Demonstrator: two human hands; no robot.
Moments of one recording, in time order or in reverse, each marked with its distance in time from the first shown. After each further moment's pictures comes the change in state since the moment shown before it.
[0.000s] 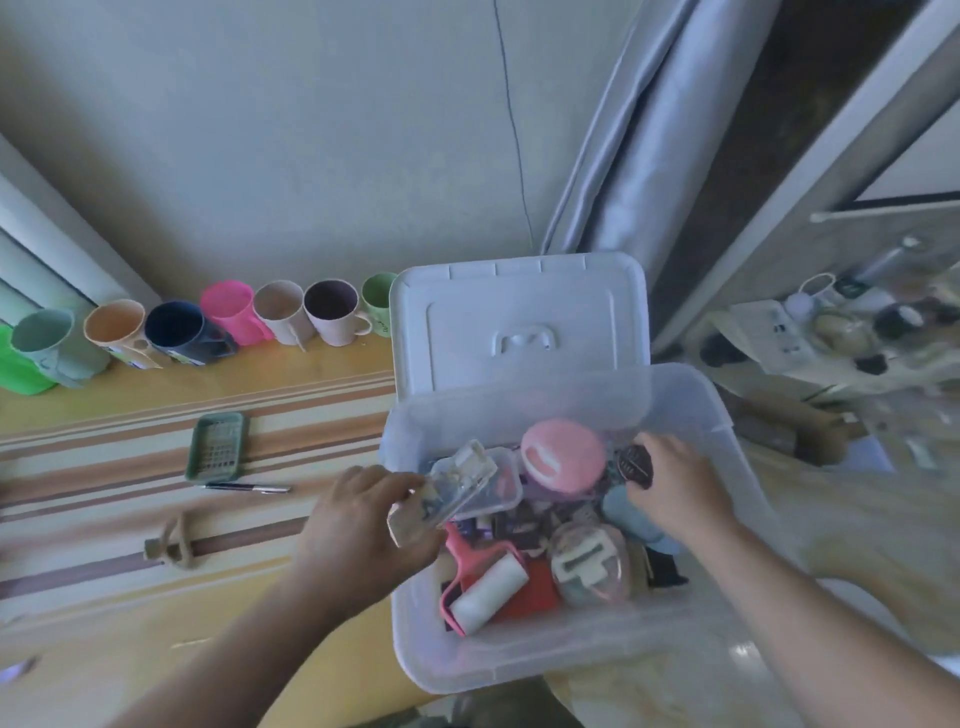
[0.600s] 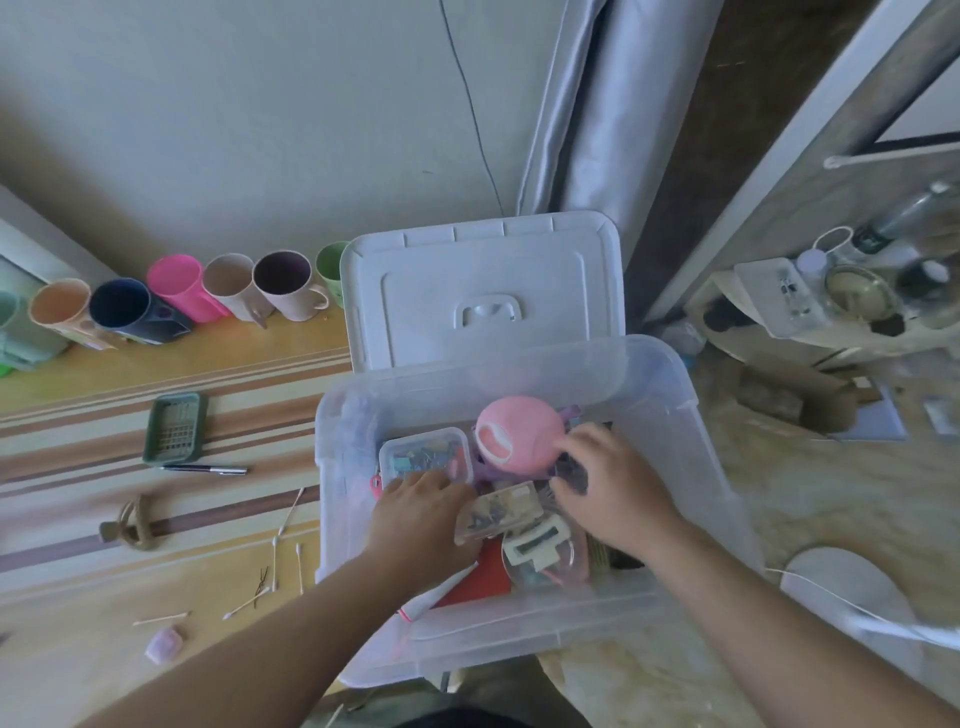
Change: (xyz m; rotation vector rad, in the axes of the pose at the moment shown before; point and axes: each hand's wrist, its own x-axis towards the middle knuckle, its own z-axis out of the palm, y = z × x) left_hand 0.038 0.081 0.109 0.259 -0.347 0.013; right_hand -0.016 -0.001 0.003 0.263 -0.020 -0.394
